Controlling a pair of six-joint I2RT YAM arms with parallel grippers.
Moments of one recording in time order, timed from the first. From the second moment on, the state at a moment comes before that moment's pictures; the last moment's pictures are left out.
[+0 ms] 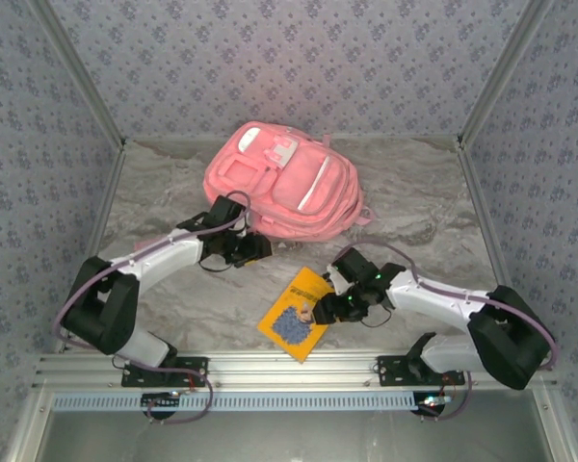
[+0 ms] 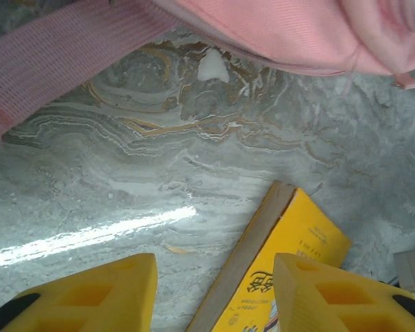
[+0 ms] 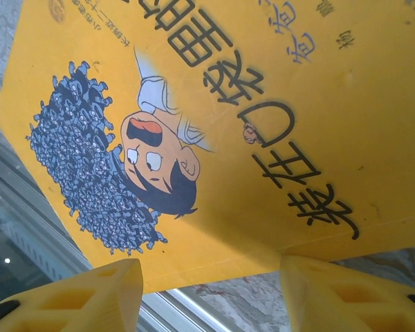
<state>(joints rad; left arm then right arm) -0.54 1.48 0.90 -0.43 0.39 -0.73 0.77 1.28 0.57 -0.51 -0.49 0.56</state>
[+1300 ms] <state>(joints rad) -0.47 1.51 0.66 -0.31 0.55 -0.86 0.72 1.70 0.89 -0.38 -0.53 0.55</state>
